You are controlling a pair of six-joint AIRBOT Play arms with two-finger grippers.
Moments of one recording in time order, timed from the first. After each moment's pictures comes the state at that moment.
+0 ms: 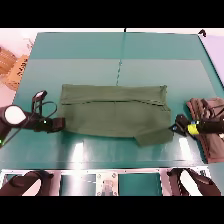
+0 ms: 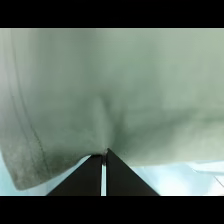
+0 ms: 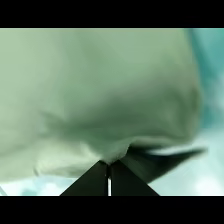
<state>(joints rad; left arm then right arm) -0.10 -0.86 0.67 1.23 -1.14 -1.66 -0.37 -0.80 0.62 -1.07 1.32 1.70</state>
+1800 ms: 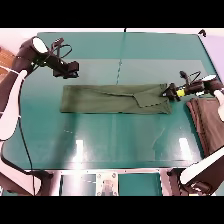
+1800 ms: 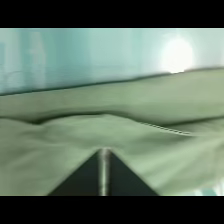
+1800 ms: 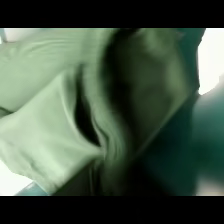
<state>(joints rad) -0.11 -1.76 1.77 1.13 -1.23 -1.58 -0.39 -1.98 1.52 -0.80 1.40 1.19</state>
